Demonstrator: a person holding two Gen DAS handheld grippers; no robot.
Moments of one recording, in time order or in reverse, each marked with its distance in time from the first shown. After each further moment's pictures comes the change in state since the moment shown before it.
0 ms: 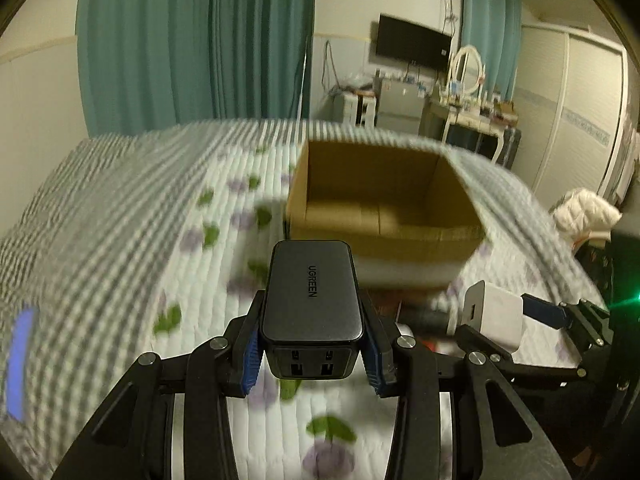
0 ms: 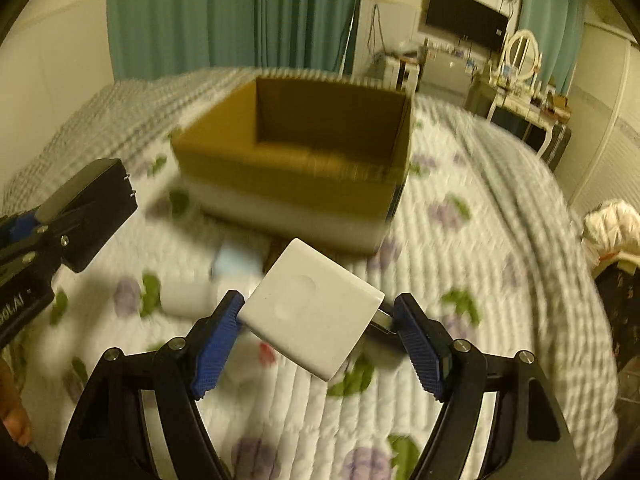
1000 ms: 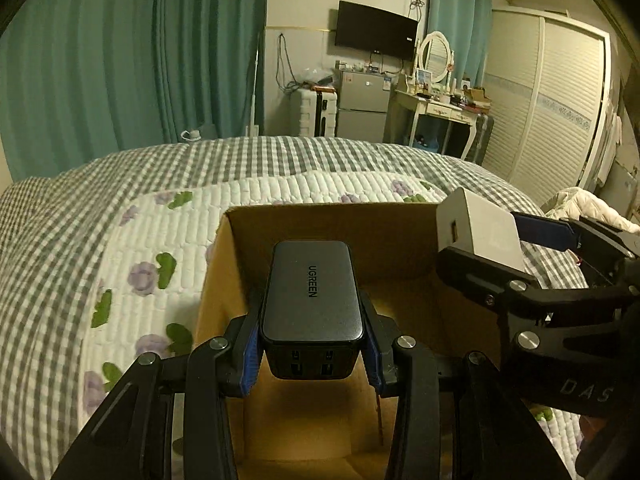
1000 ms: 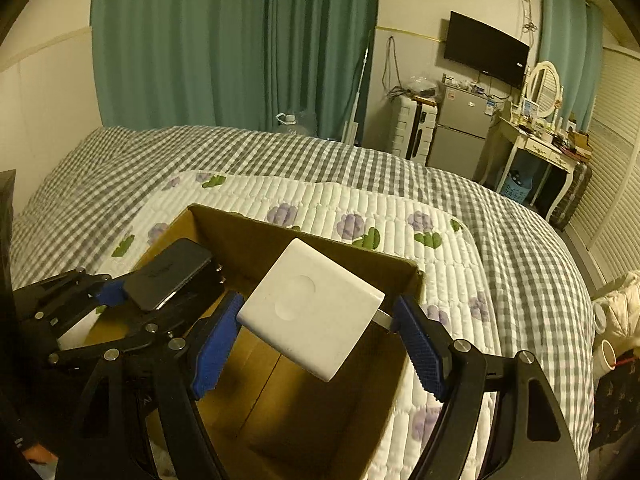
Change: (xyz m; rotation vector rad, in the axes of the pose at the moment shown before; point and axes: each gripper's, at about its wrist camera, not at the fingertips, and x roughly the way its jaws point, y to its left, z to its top) left arm 0.176 -0.033 0.104 0.092 0.041 -0.132; right arm 0.107 -0.043 0.171 -0.040 -0.099 0.054
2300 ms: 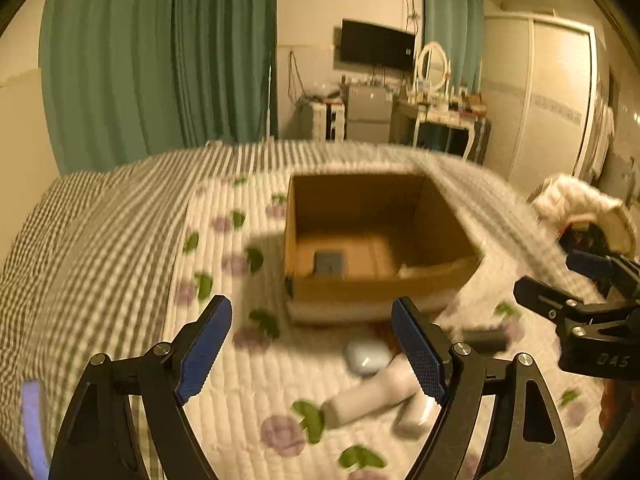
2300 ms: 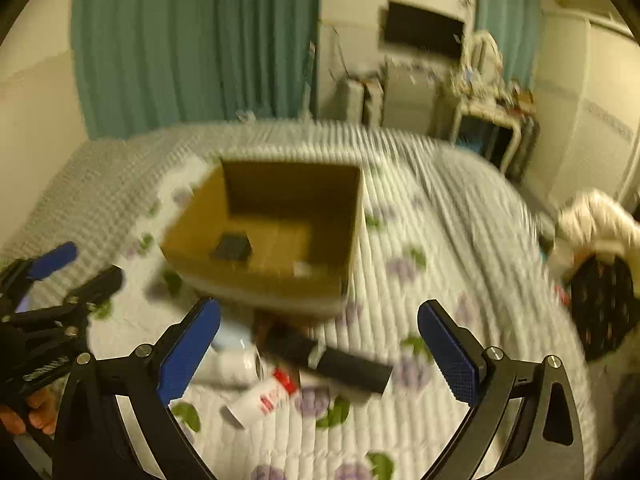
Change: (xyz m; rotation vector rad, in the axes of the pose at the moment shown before) left arm -0.151 0.026 -0.096 0.025 -0.031 0.054; right arm -0.145 0.045 -0.112 0.188 0.056 -0.146
